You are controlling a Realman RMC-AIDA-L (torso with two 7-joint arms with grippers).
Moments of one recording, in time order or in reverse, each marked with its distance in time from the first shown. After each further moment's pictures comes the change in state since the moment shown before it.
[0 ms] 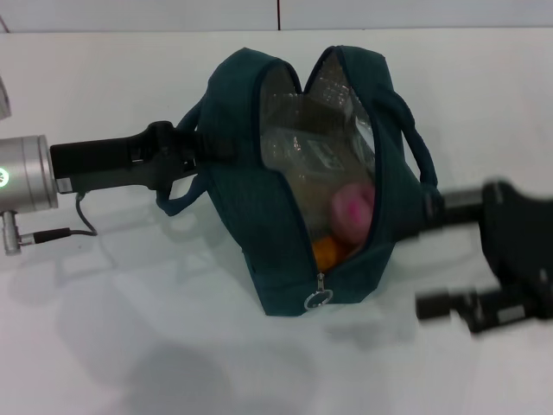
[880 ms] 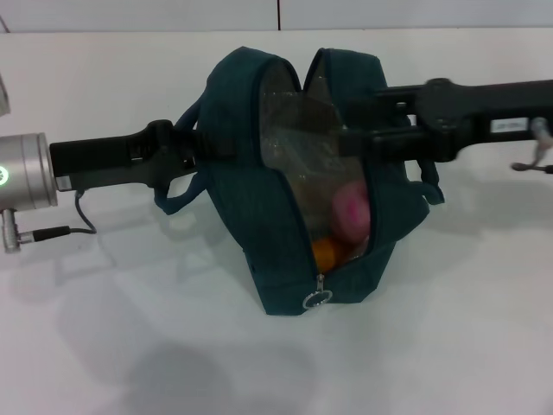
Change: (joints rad) left arm -0.004 0.003 0.000 0.000 0.002 0.000 0.009; right arm 0.204 0.012 0.079 0.125 -0.087 0.315 0.253
